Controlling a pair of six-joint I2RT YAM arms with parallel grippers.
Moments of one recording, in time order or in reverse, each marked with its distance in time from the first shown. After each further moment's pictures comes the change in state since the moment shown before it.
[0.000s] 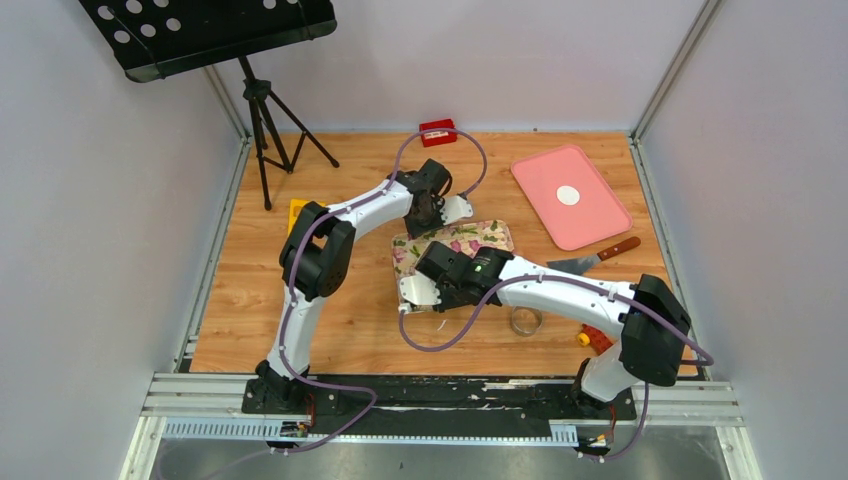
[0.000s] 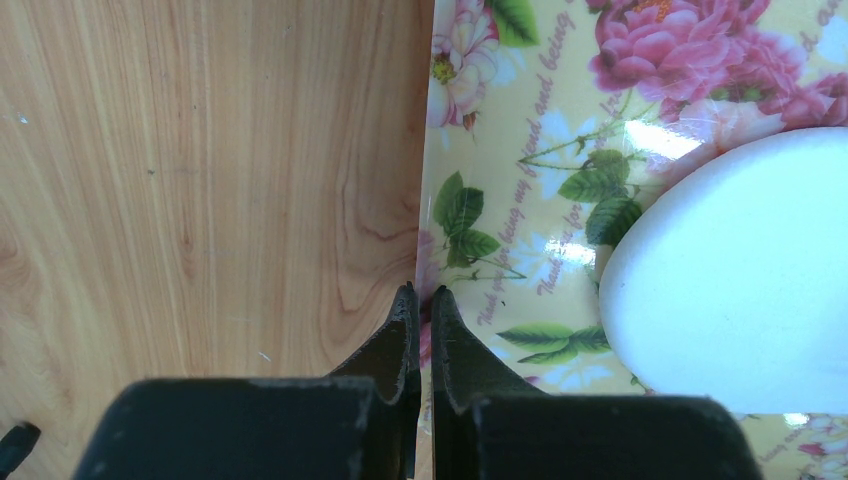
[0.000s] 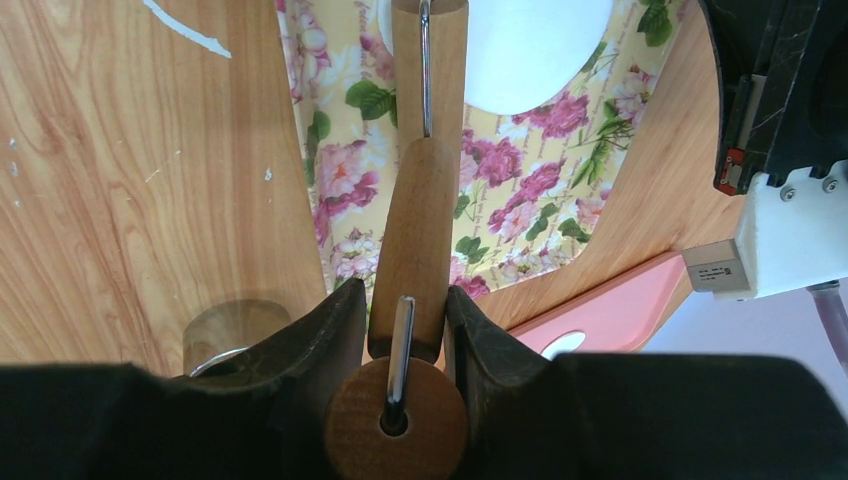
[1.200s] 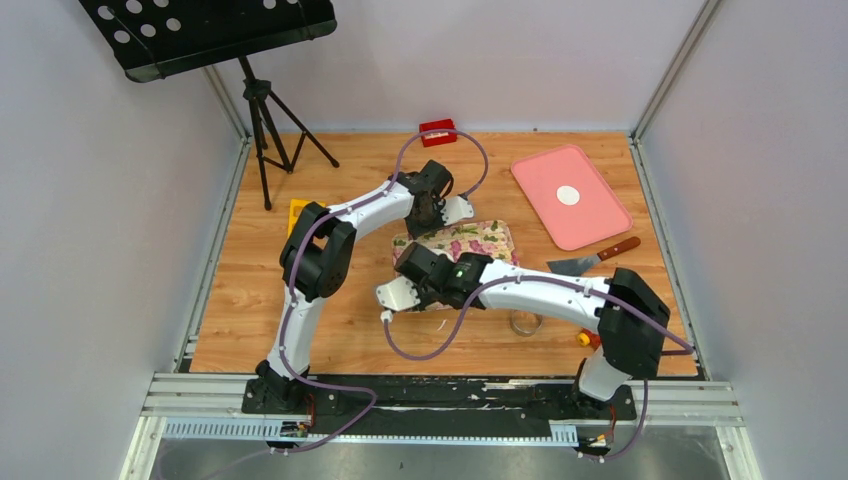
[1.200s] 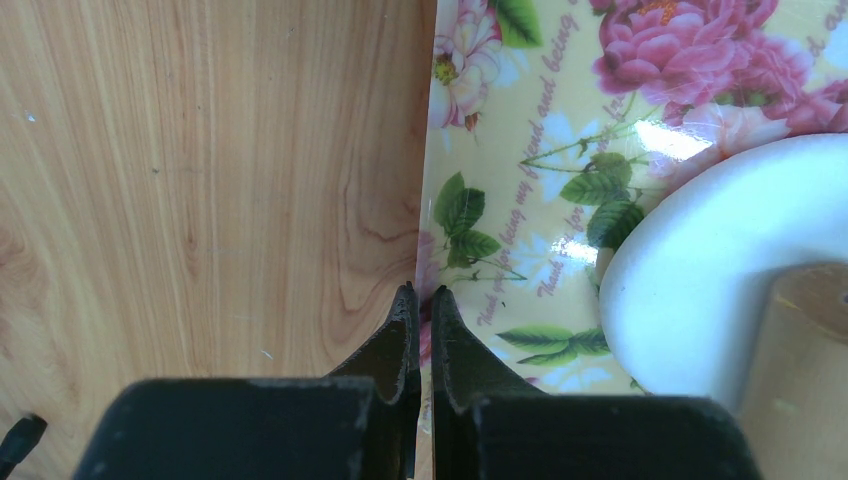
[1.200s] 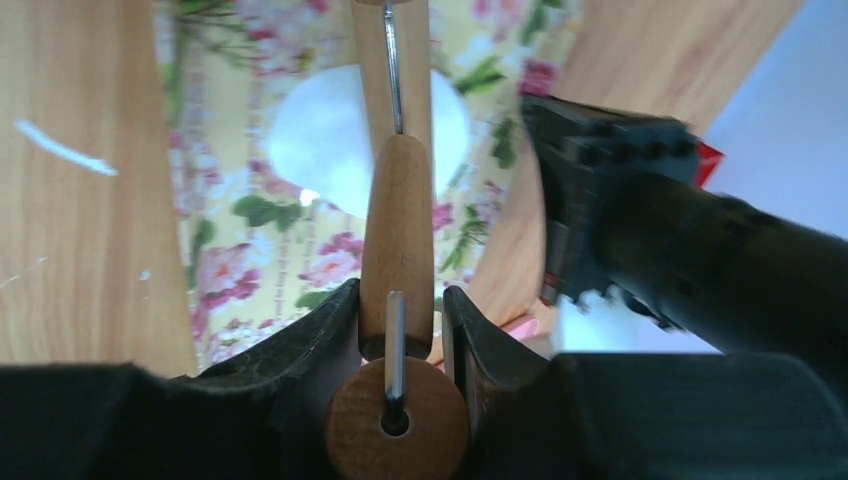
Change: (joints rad) left arm -0.008 -0.002 -0.006 0.011 -0.018 -0.008; right arm 0.036 0.080 0.074 0.216 0.055 -0.219
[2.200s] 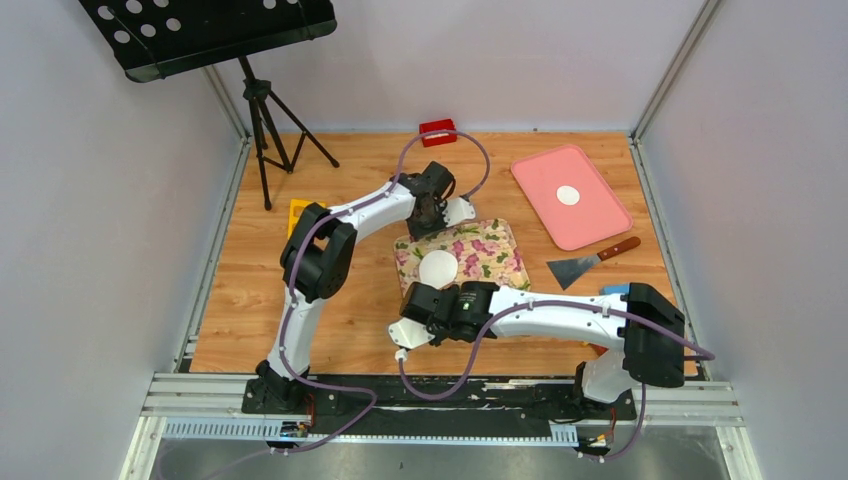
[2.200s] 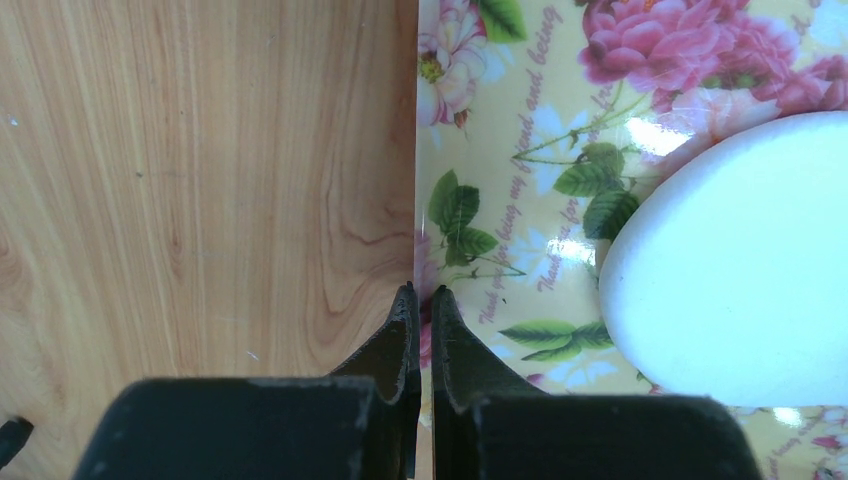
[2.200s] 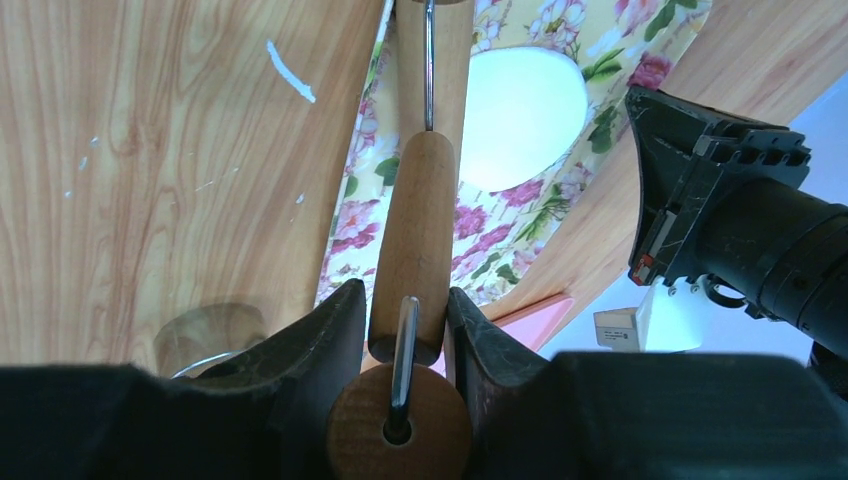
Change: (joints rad) left arm -0.006 -0.003 -0.003 -0.004 -0.001 -0.016; right arm 0.184 -0.087 -0.129 -0.181 0.059 0.092
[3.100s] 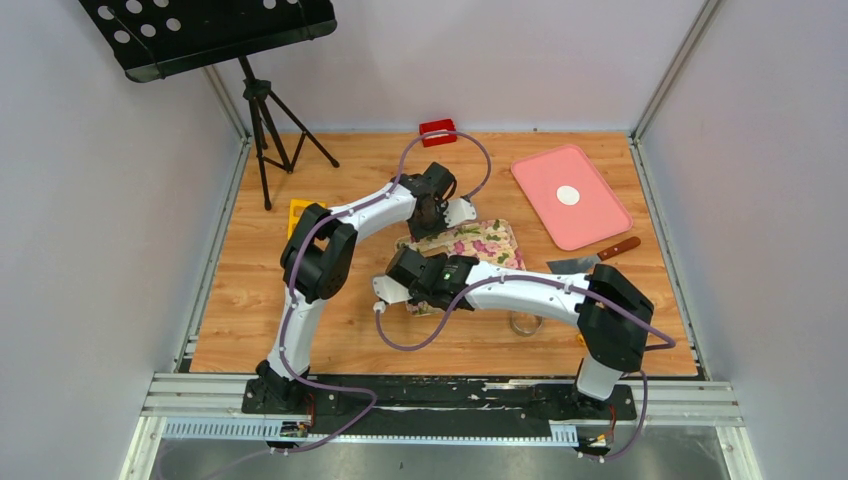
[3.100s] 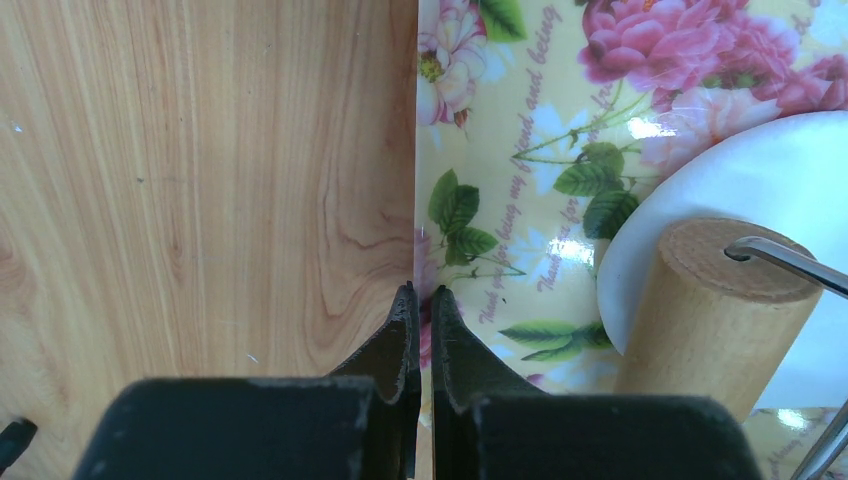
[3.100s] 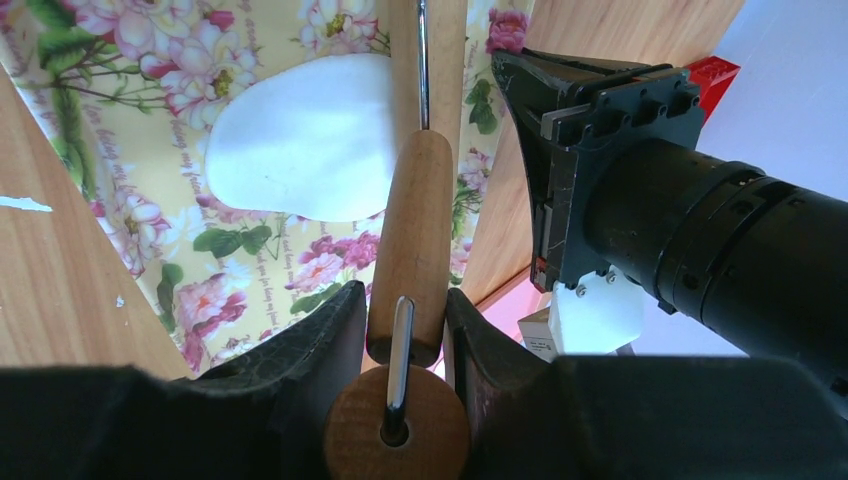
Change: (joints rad) left arm -0.004 -0.003 -0.006 0.006 -0.003 -0.002; right arm -0.162 0.174 0.119 0.208 0.108 0.025
